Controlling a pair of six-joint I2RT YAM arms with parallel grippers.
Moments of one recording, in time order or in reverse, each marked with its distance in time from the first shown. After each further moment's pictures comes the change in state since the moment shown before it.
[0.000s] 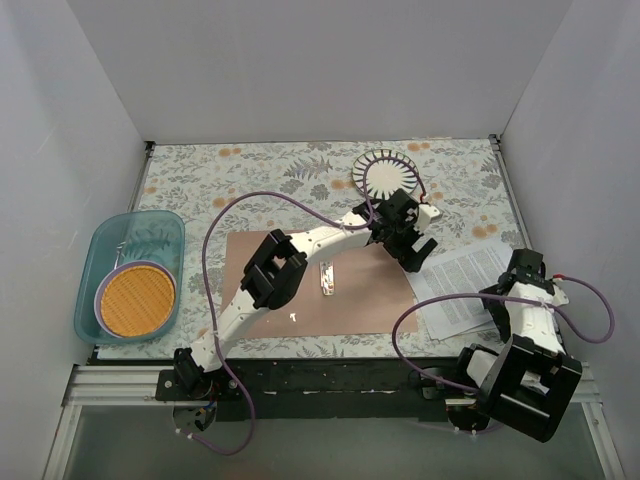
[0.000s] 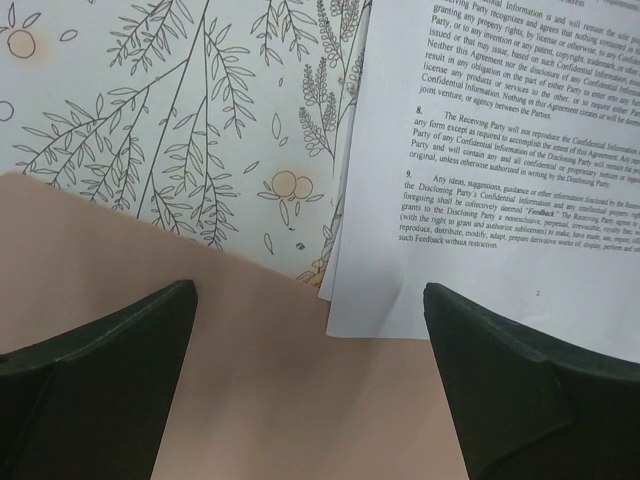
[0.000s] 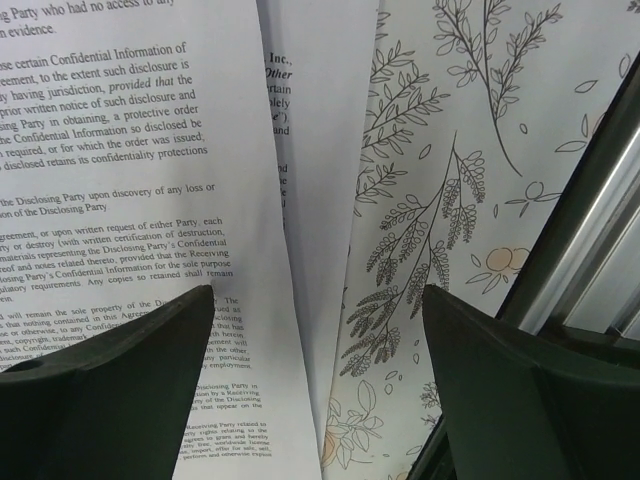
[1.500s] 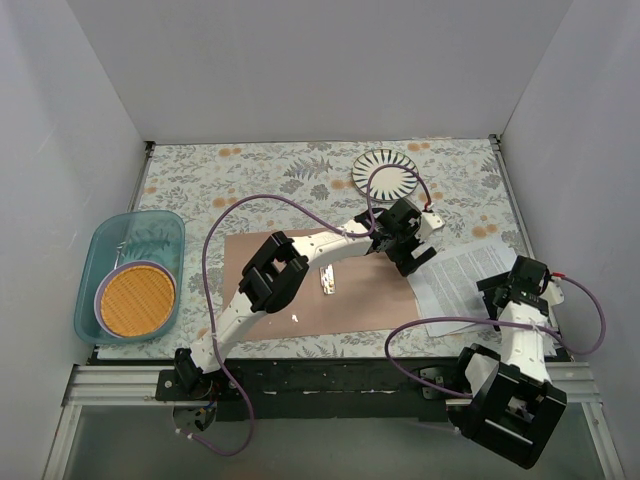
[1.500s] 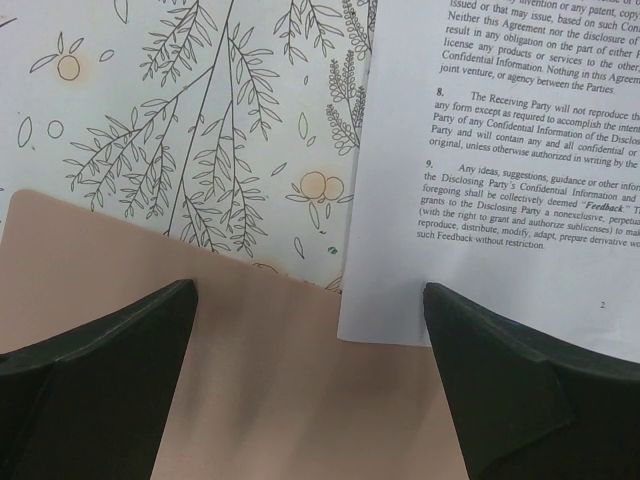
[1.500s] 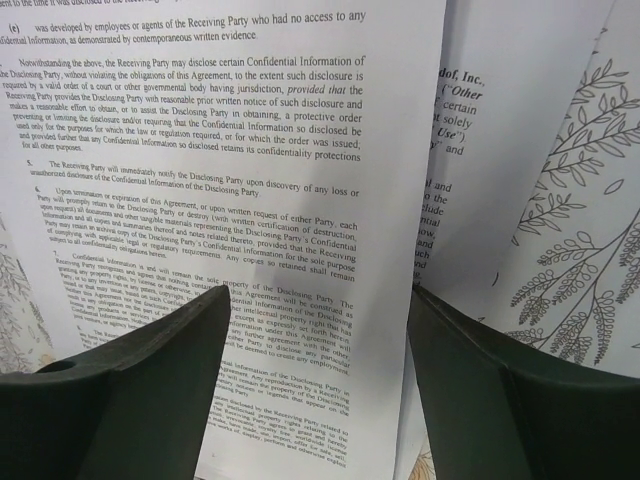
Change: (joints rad) left arm -0.036 -0.040 -0.121 0.108 -0.166 0.139; right arm -0.047 -0.162 -0.124 0.246 -0.225 -0.013
